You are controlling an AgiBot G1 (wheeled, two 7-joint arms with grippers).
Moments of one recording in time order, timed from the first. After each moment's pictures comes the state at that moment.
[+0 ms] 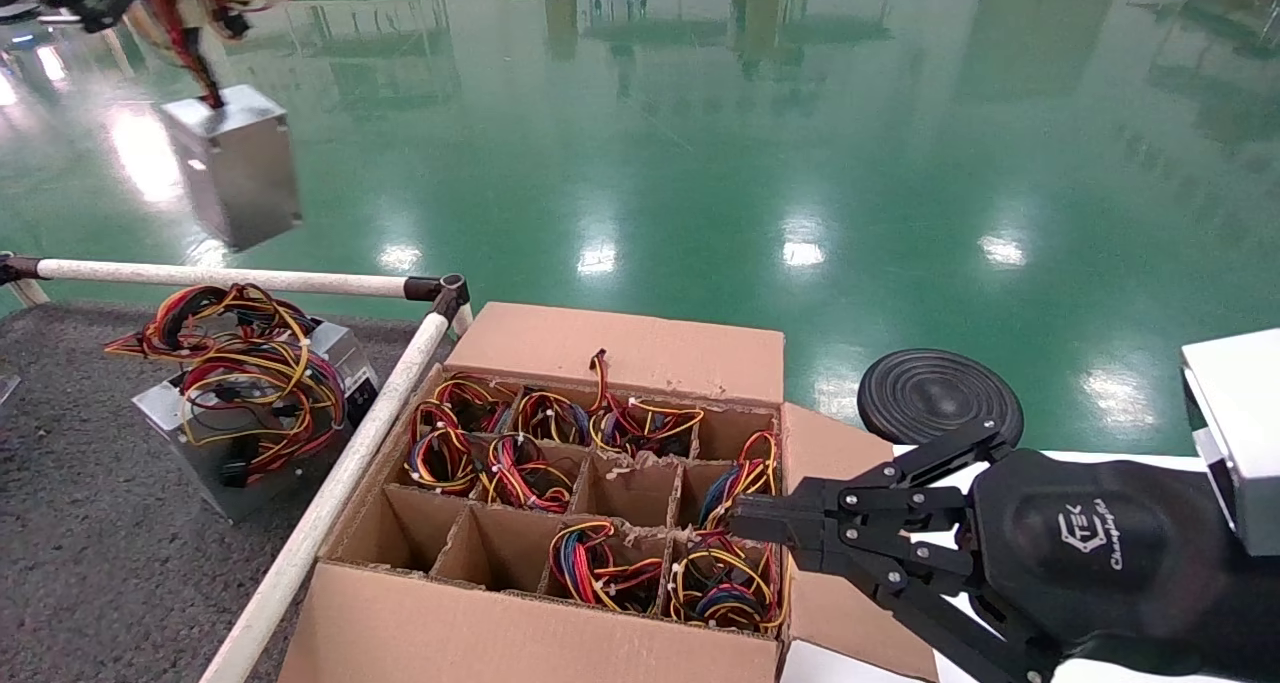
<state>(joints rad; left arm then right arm) -2.16 0.92 0.91 -0.20 1.27 0.85 0.73 1.07 -0.61 -0.28 1.28 -0.73 -1.50 0.19</state>
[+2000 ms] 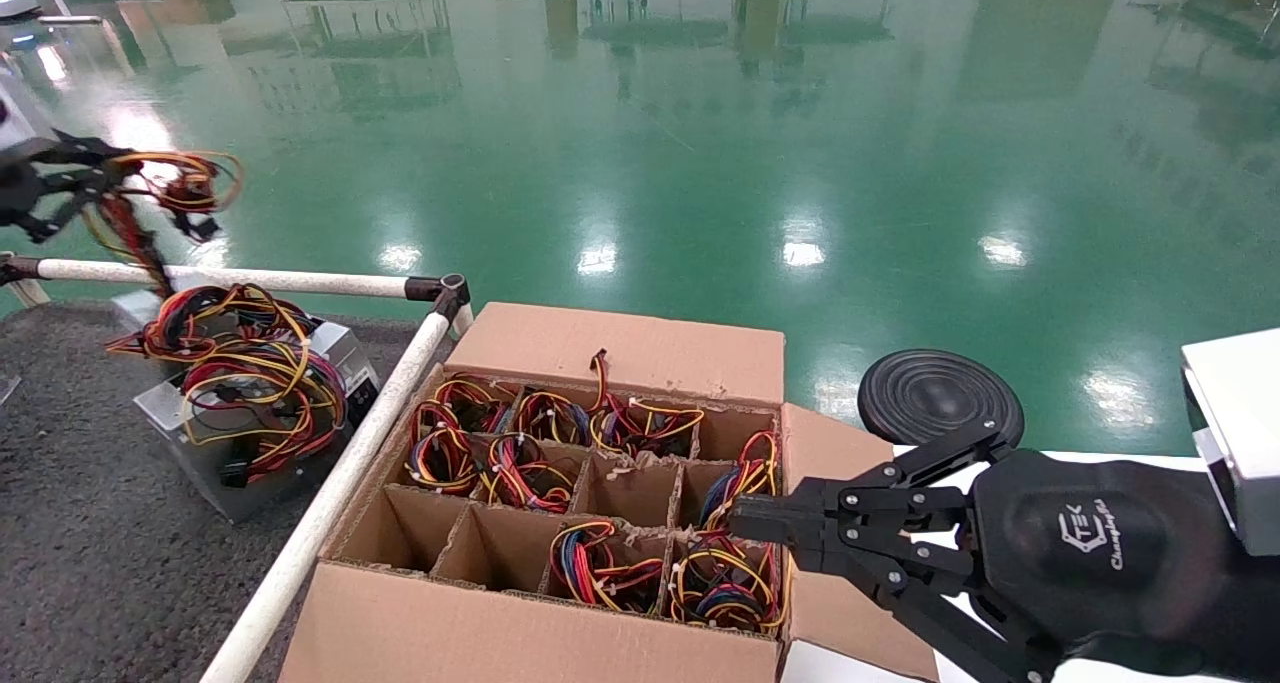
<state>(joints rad) -1.99 0.74 0.96 -0.21 1.18 0.98 0.60 1.07 -0.61 -0.28 1.28 -0.73 -1.50 0.19</state>
